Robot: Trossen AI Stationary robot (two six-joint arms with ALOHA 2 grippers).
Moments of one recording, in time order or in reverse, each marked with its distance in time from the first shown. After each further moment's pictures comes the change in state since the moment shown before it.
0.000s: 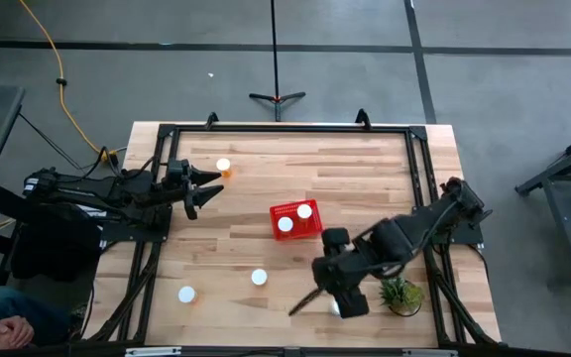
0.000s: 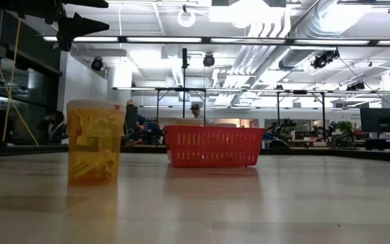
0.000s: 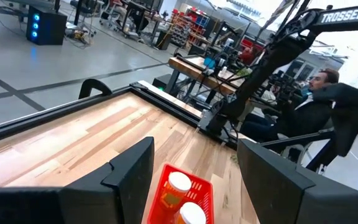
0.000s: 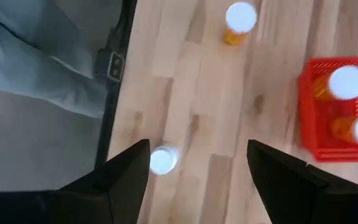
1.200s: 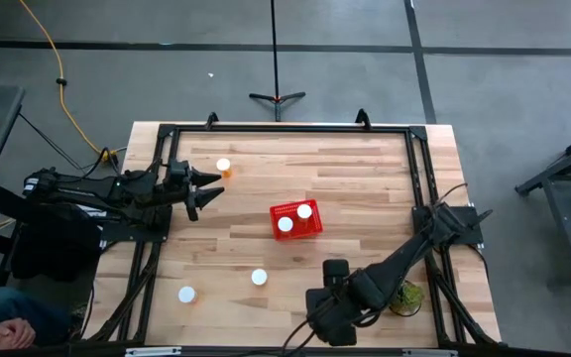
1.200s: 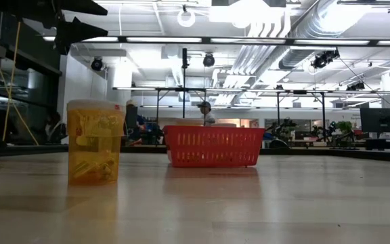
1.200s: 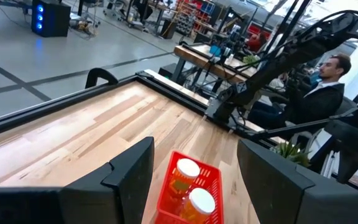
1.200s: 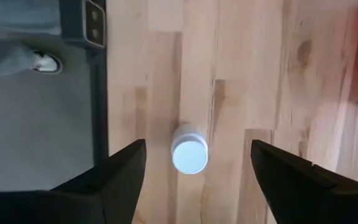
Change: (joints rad) left arm 0.000 0.000 0.000 -0.059 -0.001 0.002; right arm 0.110 0.212 0.000 -0.022 0.033 0.240
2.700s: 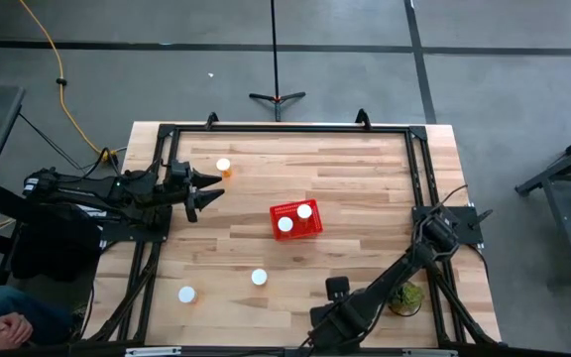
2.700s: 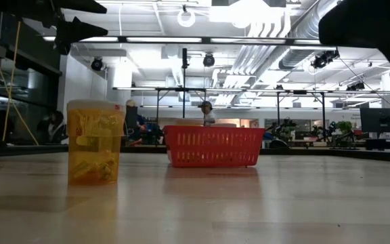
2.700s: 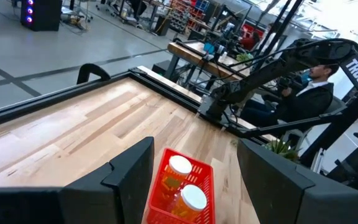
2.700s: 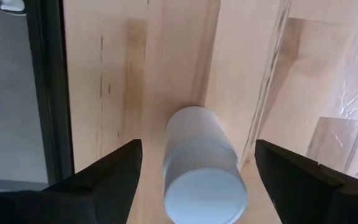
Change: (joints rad) left arm 0.000 0.000 0.000 -0.001 0.032 -0.021; right arm 0.063 0.104 -0.281 0.217 -0.071 -0.017
